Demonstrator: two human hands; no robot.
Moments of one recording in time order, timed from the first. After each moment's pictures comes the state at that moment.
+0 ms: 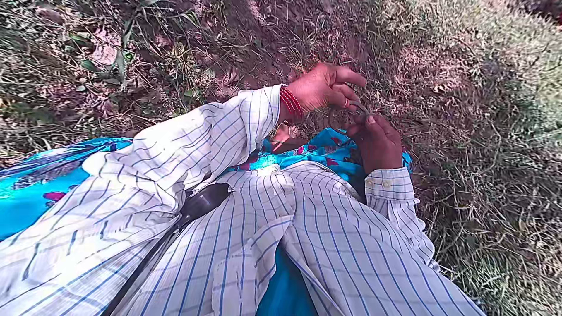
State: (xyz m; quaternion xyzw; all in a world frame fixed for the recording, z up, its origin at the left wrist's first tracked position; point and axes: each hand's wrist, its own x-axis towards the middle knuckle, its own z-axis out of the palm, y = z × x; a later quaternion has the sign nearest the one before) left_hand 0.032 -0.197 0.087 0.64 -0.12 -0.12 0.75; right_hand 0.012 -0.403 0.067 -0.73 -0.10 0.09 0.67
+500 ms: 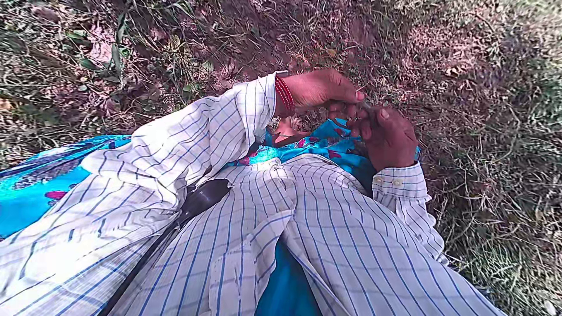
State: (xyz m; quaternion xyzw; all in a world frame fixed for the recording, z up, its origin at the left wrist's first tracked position) left_hand 0.030 -0.195 0.079 0.62 -0.19 -0.24 0.72; right_hand 0.013 -0.417 0.062 -0.65 -0.22 0.12 0.72
